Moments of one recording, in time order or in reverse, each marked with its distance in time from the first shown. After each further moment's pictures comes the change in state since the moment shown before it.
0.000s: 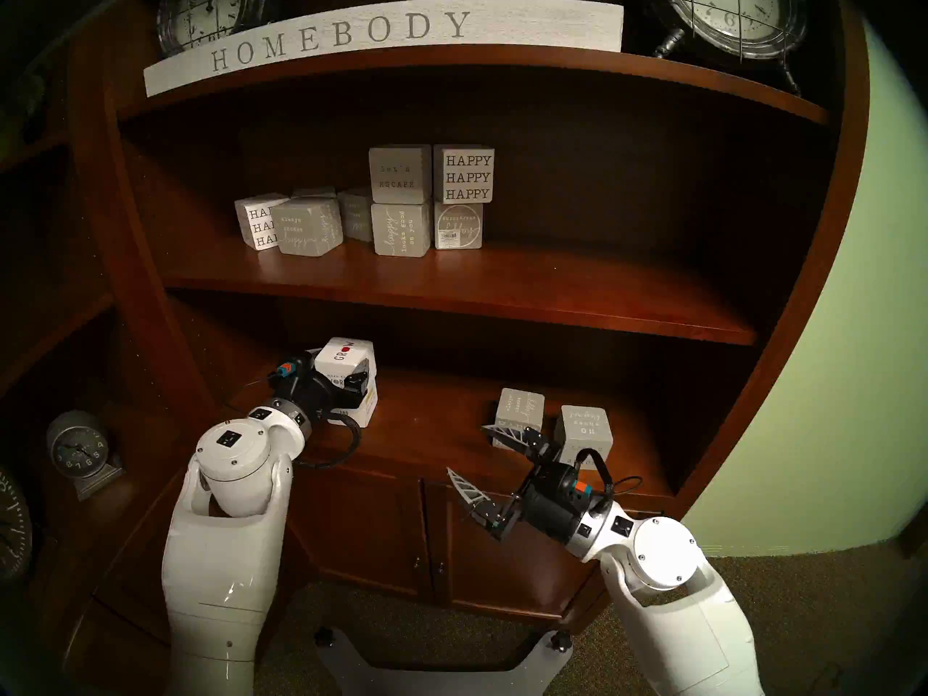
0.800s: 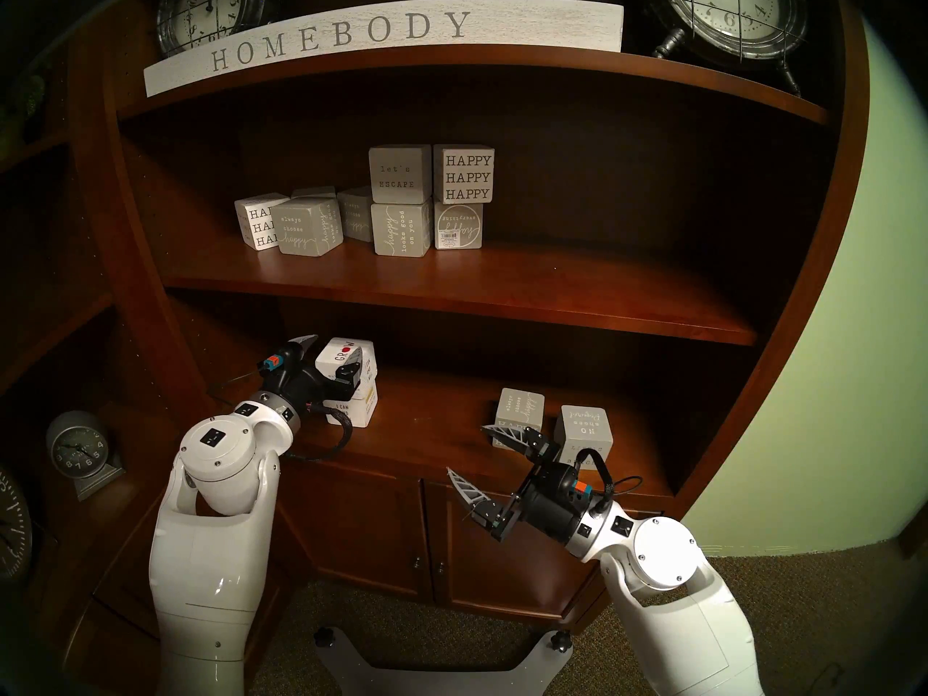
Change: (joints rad) left arm 0.011 0.027 -0.022 -0.062 -0.014 -0.036 -0.030; right arm 0.000 -0.001 0.001 0.000 -0.001 0.000 0.001
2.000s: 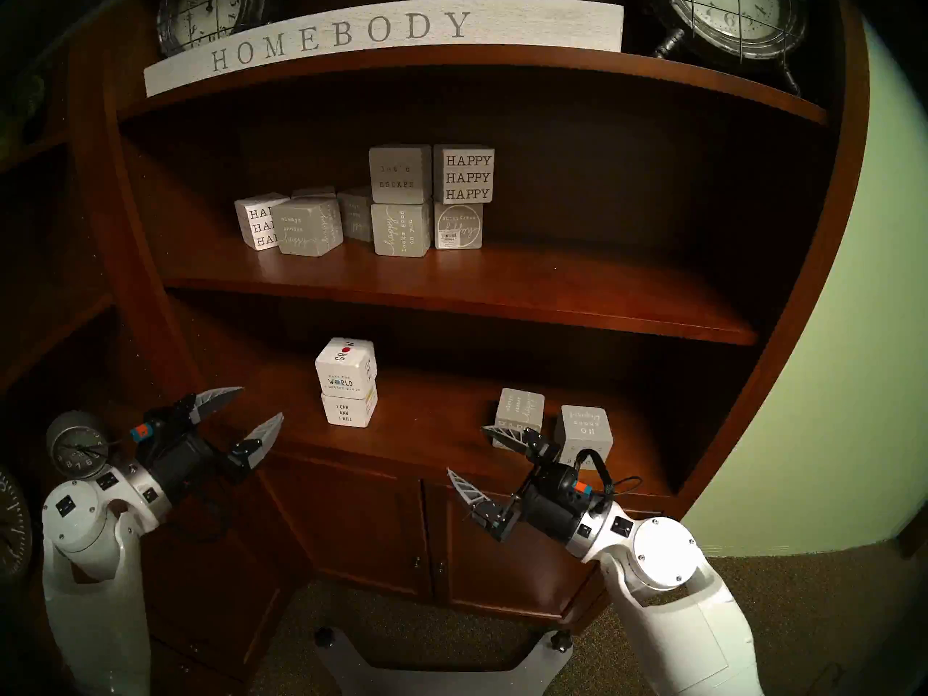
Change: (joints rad) left arm 0.379 0.104 -0.435 -0.225 -0.277 -0.085 -0.545; right arm 0.000 -0.003 0.001 0.003 -0.004 -0.001 0.002
